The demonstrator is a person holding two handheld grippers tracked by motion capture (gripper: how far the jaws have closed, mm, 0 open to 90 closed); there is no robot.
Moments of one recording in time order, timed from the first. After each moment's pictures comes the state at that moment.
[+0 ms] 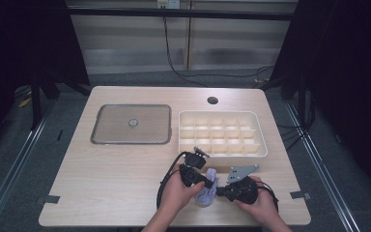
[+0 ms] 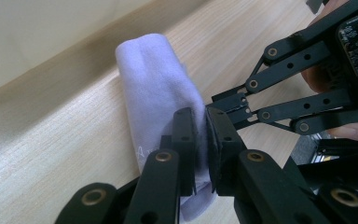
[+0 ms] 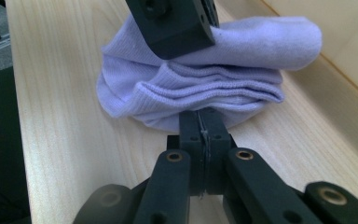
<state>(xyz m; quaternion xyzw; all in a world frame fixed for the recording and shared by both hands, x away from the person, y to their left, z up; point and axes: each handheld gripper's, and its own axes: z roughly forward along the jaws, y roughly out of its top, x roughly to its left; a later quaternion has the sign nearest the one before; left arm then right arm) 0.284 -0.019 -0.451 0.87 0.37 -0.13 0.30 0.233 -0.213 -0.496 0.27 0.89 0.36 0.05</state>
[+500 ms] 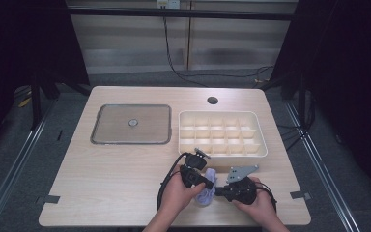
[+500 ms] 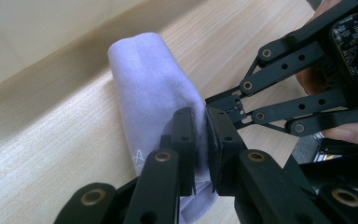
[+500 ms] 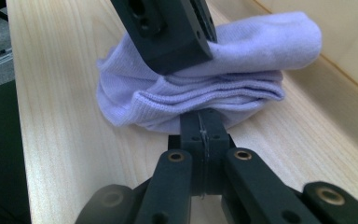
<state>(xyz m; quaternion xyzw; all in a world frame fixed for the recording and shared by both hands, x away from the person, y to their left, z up) 0.282 -0.020 -0.452 0.87 0.37 -0.13 0.30 0.233 -0.211 -0.500 0.28 0.88 0.38 0.05</state>
